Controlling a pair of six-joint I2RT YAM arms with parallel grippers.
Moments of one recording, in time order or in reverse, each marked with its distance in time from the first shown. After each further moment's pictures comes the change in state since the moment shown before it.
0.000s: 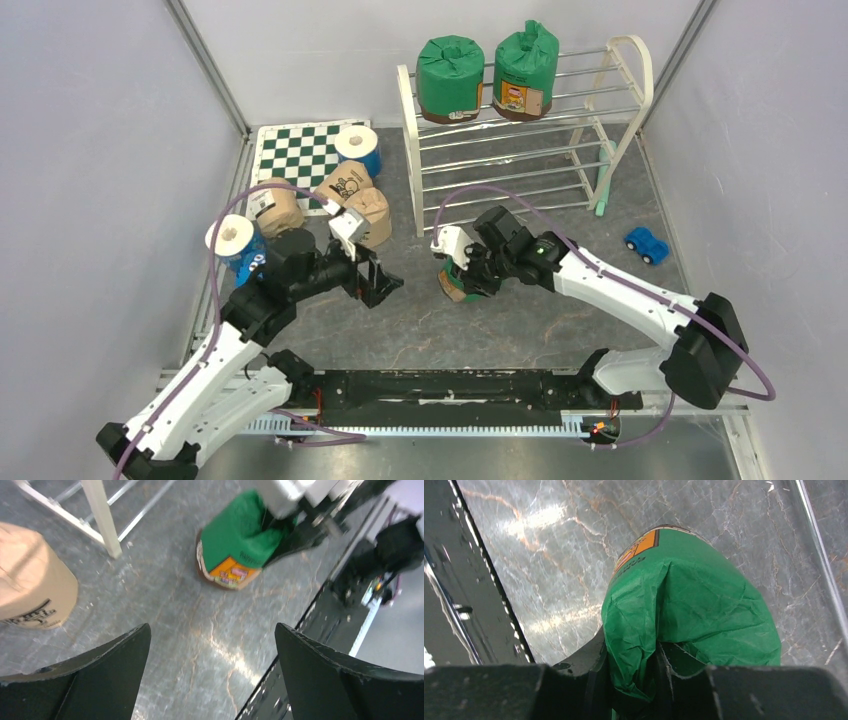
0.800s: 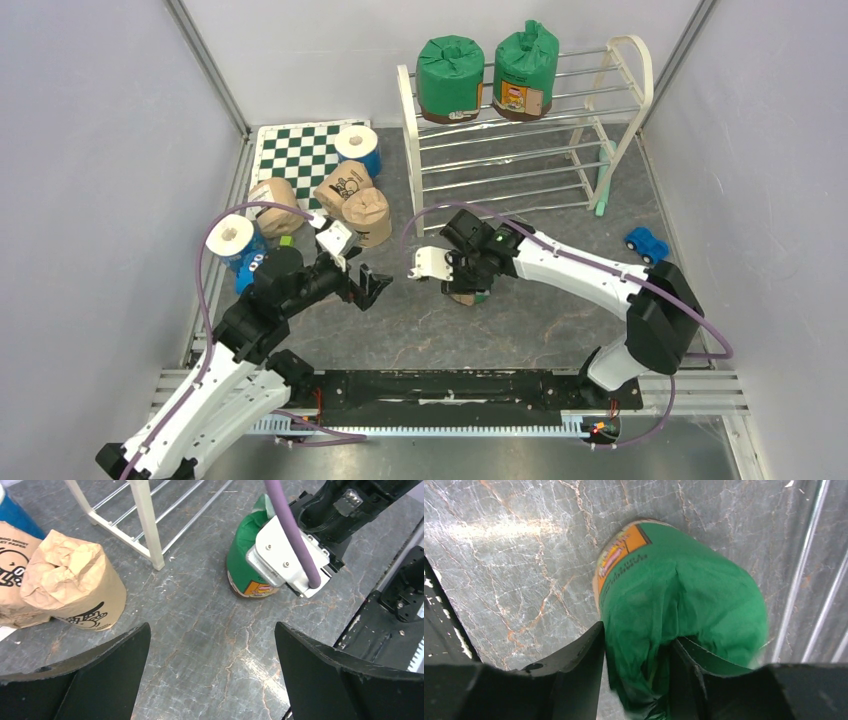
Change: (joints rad) left arm 0.000 -0.130 -0.134 0.061 -0.087 0.127; right arm 0.082 0.233 0.175 -0.221 0.197 -0.333
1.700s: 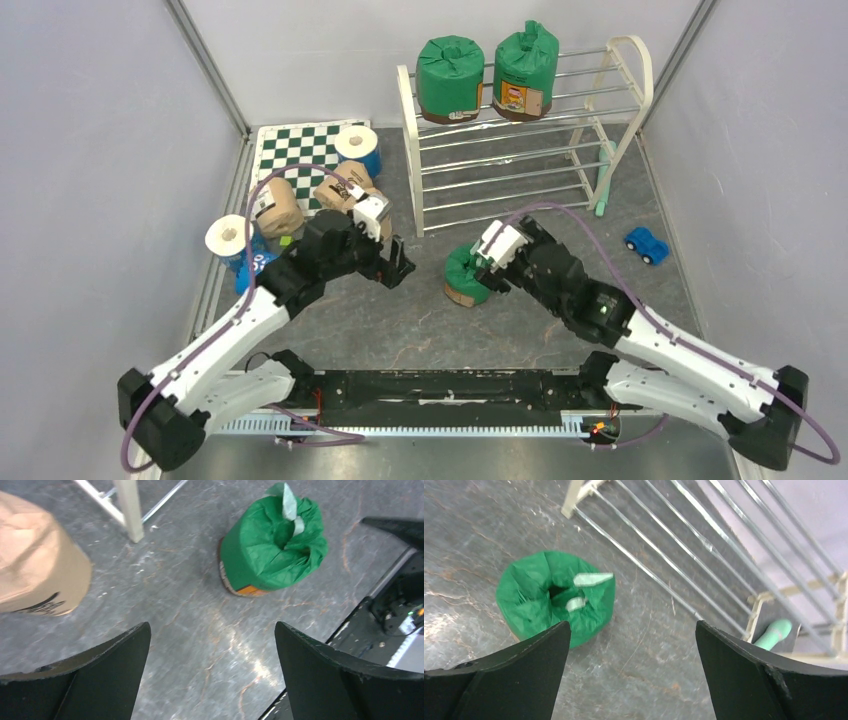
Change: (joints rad) left arm -0.020 0.333 0.120 0.000 -0.043 -0.108; right arm 0.042 -0.666 -0.357 0.474 0.407 0.304
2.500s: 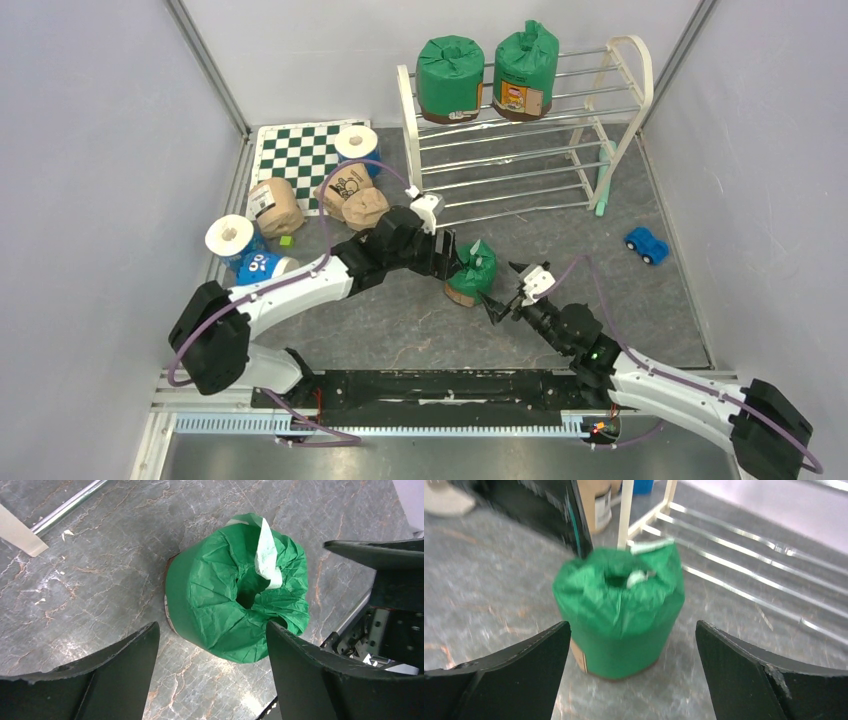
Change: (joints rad) left arm -0.215 0.472 0.101 0.290 -0.102 -0.320; right arm -0.003 -0.285 -0.791 0.867 -0.111 0.284
